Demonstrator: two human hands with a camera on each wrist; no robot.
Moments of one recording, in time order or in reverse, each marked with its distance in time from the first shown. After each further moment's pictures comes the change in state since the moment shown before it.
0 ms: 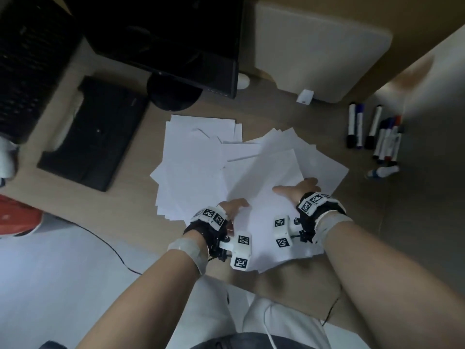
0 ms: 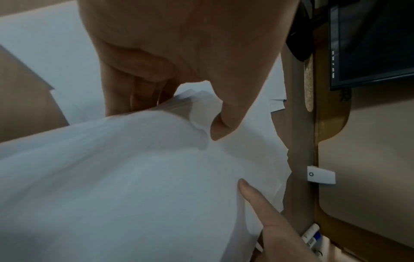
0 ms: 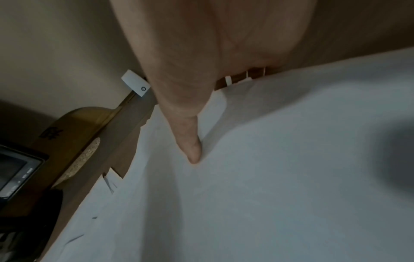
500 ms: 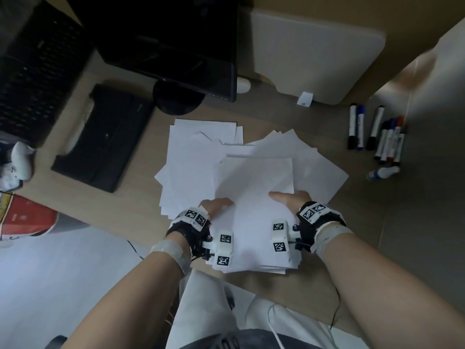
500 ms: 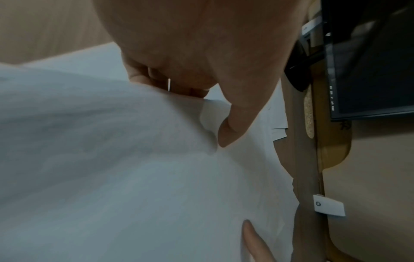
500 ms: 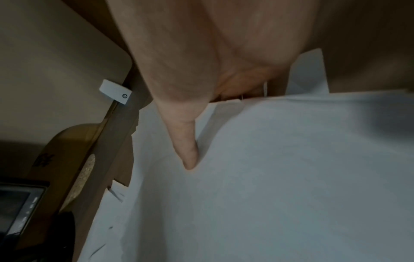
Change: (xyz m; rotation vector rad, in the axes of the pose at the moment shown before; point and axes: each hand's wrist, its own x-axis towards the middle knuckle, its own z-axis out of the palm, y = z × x) left_hand 0.011 -0.013 -0.030 -0.064 0.219 0.216; right_hand -0.004 0.022 0.011 0.362 -0.199 -0.091
